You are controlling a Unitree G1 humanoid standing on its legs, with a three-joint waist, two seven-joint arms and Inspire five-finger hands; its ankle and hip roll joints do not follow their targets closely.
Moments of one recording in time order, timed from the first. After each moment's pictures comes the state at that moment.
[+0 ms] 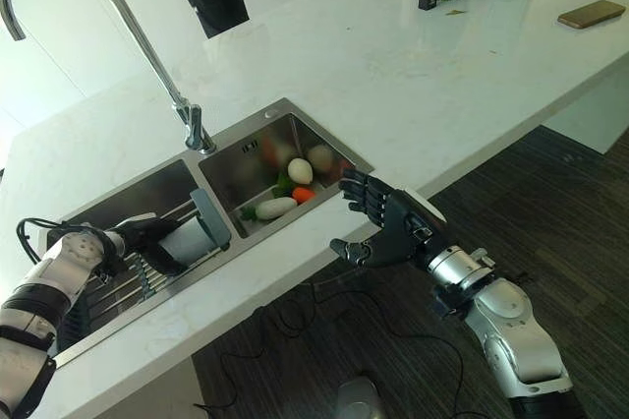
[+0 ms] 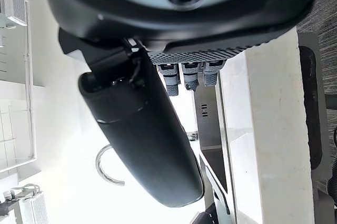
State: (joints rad) left arm -0.65 0.77 -0.39 0.86 0.06 0.07 -0.47; right arm -0.01 -0.70 -0.02 -0.23 0.59 0.09 0.37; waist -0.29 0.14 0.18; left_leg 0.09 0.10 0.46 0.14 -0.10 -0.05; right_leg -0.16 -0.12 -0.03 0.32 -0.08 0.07
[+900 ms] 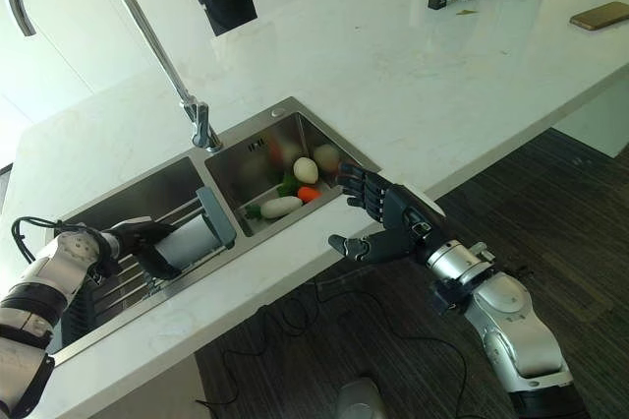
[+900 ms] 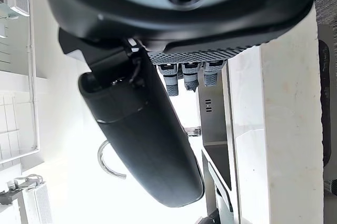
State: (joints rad) left arm -0.65 0.77 -0.36 0.87 0.13 0.08 -0.51; right arm -0.04 -0.72 -0.01 -0.23 0.59 0.09 0.36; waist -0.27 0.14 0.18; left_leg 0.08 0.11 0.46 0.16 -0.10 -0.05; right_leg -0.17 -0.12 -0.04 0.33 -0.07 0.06
